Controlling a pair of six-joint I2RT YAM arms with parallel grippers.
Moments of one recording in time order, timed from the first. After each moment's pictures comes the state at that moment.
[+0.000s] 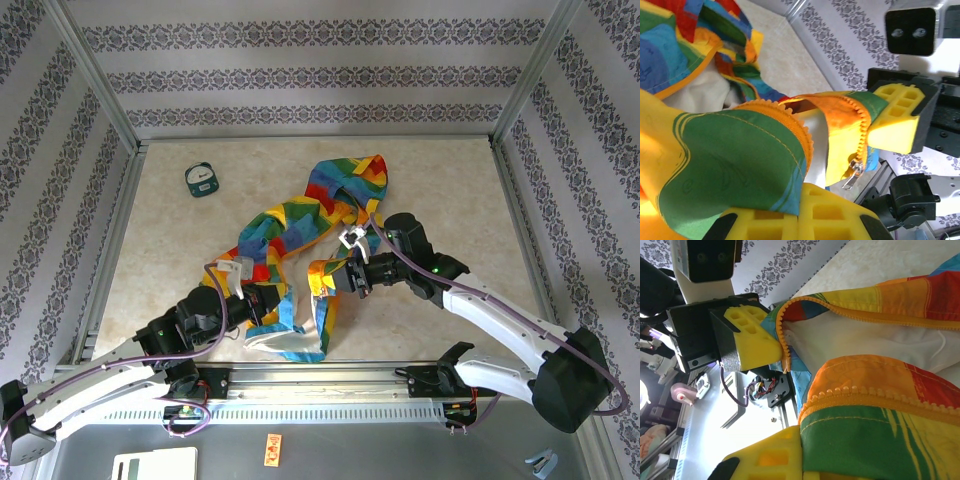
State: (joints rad) left arm -0.94 0.51 0.34 -0.05 -0.05 -0.74; right arm 0.62 1.09 0.72 -0.18 -0.90 0.30
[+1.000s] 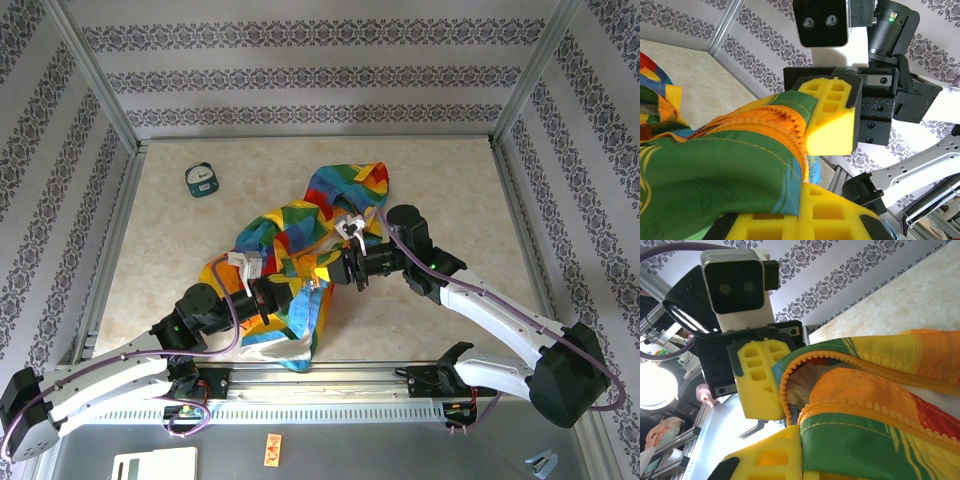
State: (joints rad) left arm -0.90 0.65 0.29 0.40 0.17 -0.62; right arm 0.62 1.12 0.74 0.04 -1.02 0.35
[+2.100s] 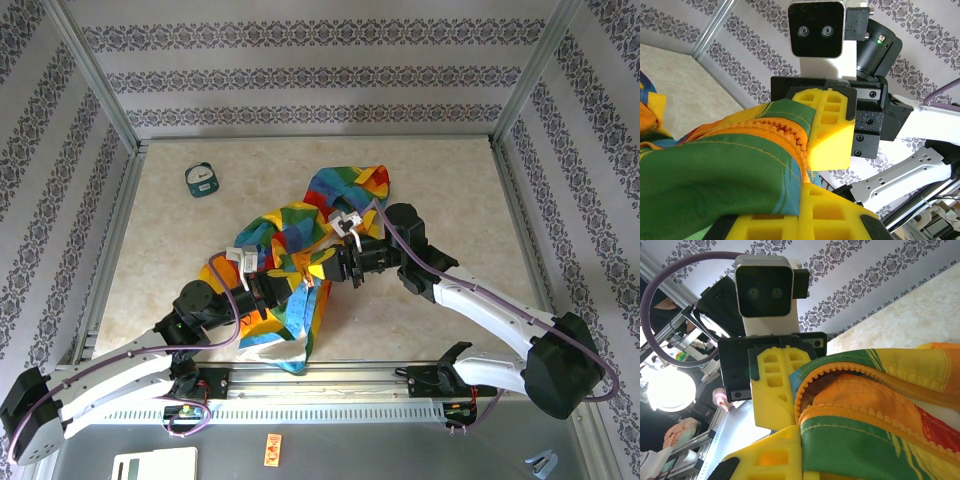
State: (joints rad) left arm -0.83 0.70 0.27 0.55 0.27 -0.72; right arm 0.64 1.18 0.74 0.20 -1.06 0.45
